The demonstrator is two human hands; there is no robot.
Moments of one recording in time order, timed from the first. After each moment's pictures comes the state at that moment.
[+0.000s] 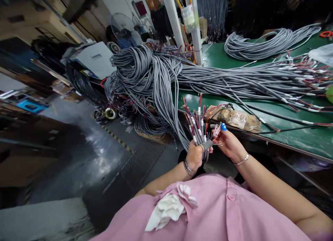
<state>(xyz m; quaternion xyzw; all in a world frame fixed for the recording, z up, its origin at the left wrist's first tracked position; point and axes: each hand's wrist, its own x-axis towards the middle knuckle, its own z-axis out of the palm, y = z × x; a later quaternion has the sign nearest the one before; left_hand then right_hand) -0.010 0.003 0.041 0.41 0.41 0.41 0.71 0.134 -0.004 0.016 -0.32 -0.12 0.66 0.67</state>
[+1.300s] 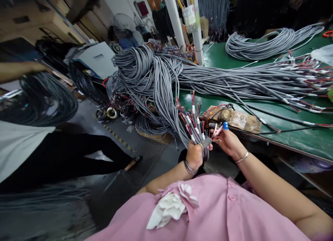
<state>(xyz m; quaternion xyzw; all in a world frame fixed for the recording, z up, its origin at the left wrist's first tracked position) -0.007 0.003 0.044 0.39 0.41 0.46 0.69 0.138 0.002 0.009 -0.35 -0.17 0.65 0.65</state>
